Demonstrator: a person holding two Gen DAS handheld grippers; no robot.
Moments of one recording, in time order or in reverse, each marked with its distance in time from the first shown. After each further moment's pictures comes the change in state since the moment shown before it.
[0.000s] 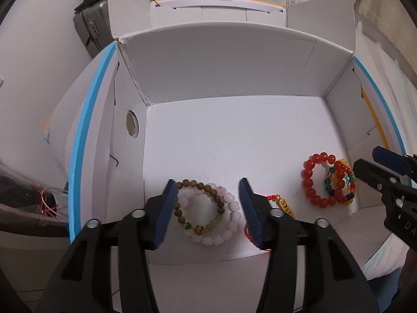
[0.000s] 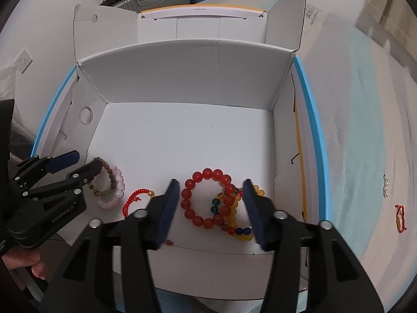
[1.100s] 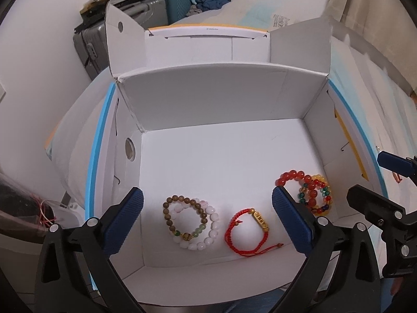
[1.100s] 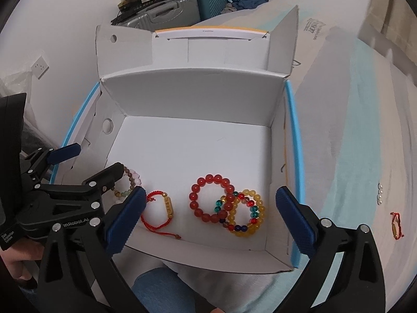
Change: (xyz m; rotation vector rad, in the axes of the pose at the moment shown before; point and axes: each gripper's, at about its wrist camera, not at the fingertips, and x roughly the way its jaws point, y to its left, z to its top) left arm -0.040 -0.015 0.004 0.018 -0.111 -0.032; right arm -0.048 -0.010 0.001 -0.015 -0.076 0.058
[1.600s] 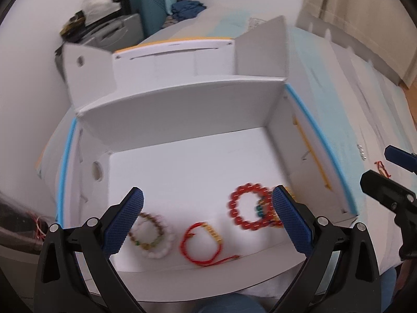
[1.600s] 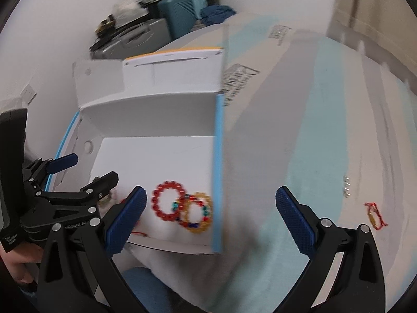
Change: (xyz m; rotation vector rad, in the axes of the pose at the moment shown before) left arm -0.013 -0.072 0.017 0.082 -0.036 -0.046; right arm -0.046 -0.074 -0.012 0.104 -0.084 -0.069
